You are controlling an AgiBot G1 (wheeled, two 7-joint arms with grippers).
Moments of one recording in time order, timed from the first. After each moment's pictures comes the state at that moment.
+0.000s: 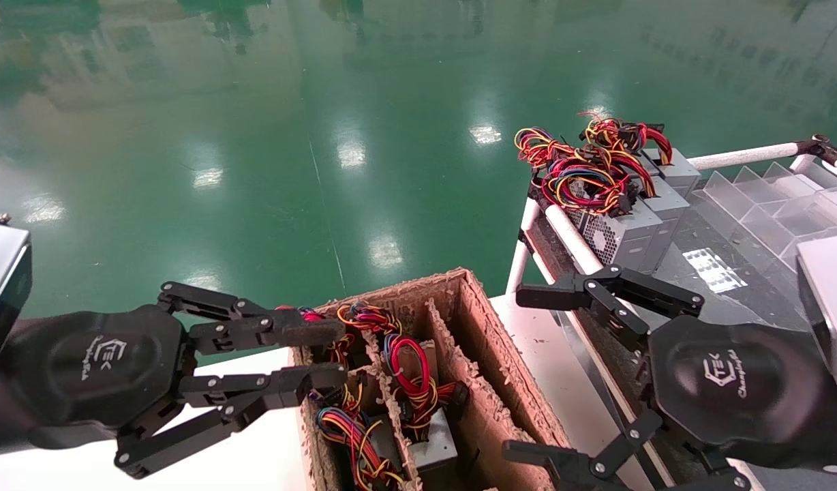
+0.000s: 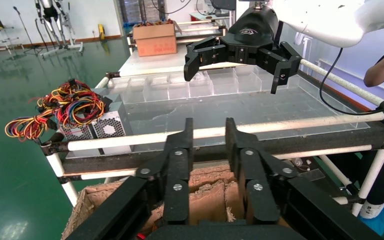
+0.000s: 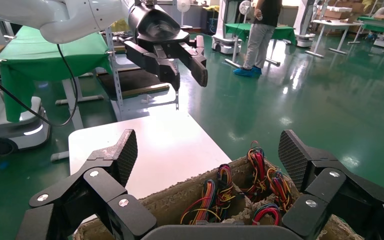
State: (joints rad) left arm -1.08 0.60 0.32 -1.28 0.70 1.48 -0.17; right arm 1.07 -0.61 -0.28 1.28 -0.73 -1.50 0.19
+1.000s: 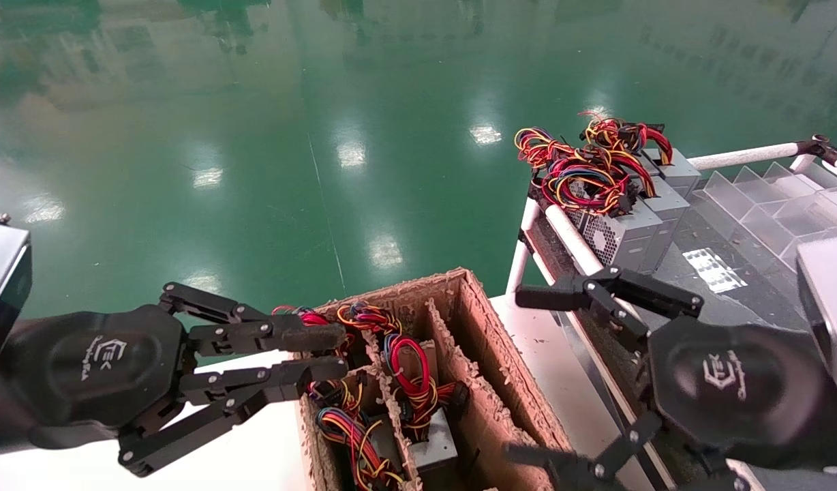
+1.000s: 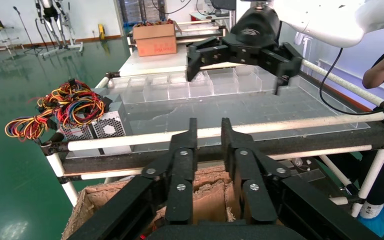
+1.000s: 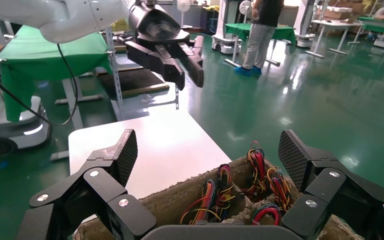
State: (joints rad) left arm -1.08 0.60 0.32 -1.28 0.70 1.48 -0.17; right arm 1.08 -0.61 -0.28 1.26 -0.75 -1.48 0.18
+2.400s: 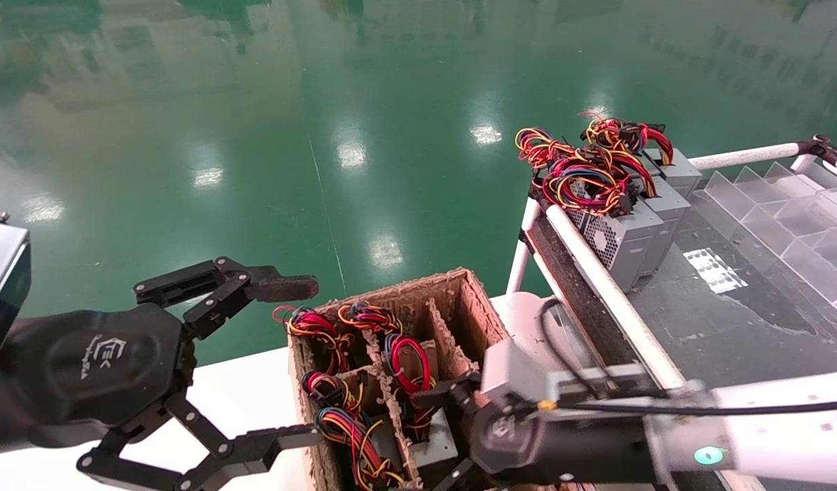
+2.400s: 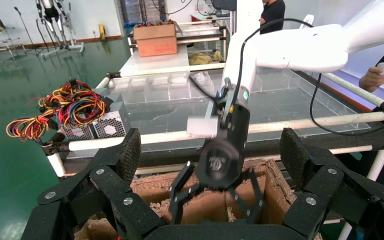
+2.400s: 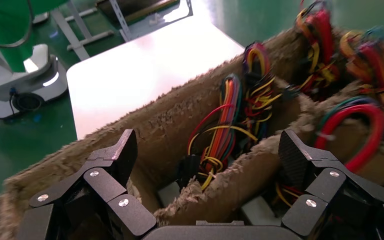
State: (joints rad) left arm -1.09 0.60 0.32 -1.28 0.70 1.48 -0.17; right arm 1.15 -0.92 -0.57 1.13 -1.17 -1.34 0.29
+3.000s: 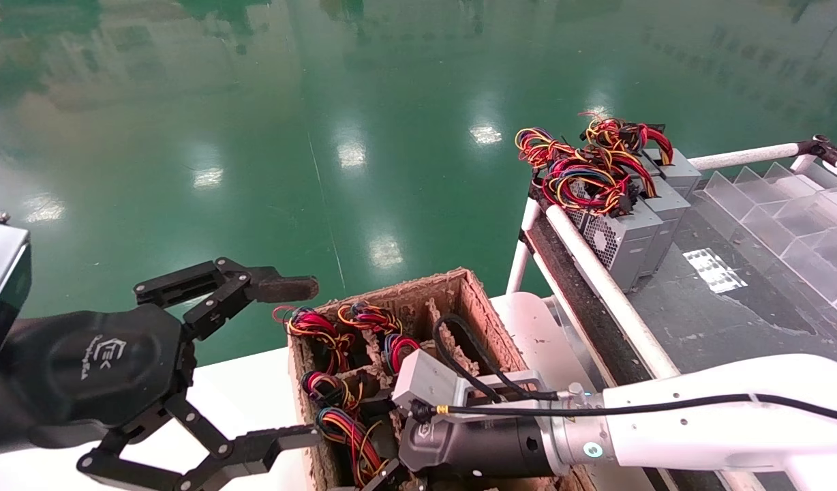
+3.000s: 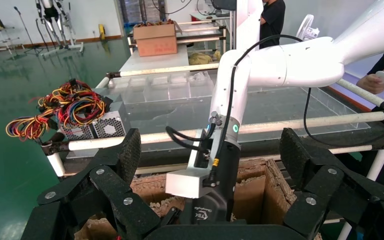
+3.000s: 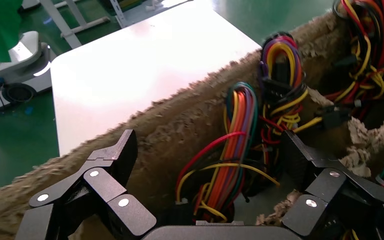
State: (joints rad) left arm -1.09 0.60 0.32 -1.28 0.70 1.48 -0.16; right arm 1.18 -1.09 -0.65 1.07 -1.30 -1.24 0.32
